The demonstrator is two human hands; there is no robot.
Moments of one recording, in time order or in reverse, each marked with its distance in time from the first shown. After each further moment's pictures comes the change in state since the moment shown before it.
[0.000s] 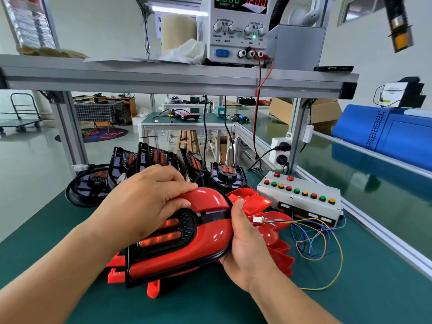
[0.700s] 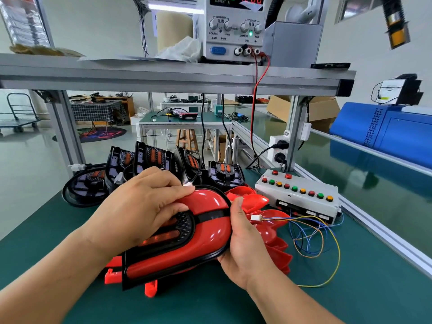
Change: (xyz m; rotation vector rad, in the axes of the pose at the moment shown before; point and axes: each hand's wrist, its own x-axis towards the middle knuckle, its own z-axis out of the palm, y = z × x) left_hand -0.006 -0.003 0.007 0.046 0.040 0.087; right_hand 0.001 -0.001 0.000 0.015 0.040 0.009
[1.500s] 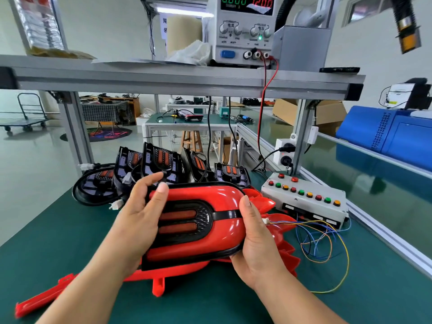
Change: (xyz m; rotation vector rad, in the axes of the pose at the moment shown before) left_hand -0.019 0.019 0.027 -1.259 0.313 -0.946; right_hand -0.002 -0.005 0.004 0.086 -0.017 -0.191
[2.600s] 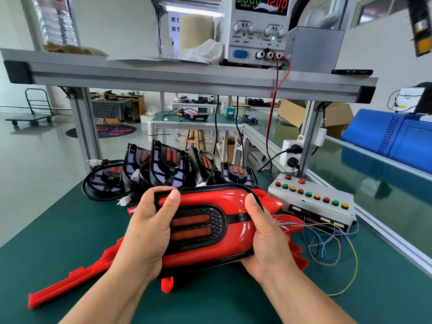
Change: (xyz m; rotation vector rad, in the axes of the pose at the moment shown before) left_hand -0.013 -0.009 0.012 -0.300 0.056 -0.059; right_hand 0.002 -0.004 0.002 -0.048 0.077 0.034
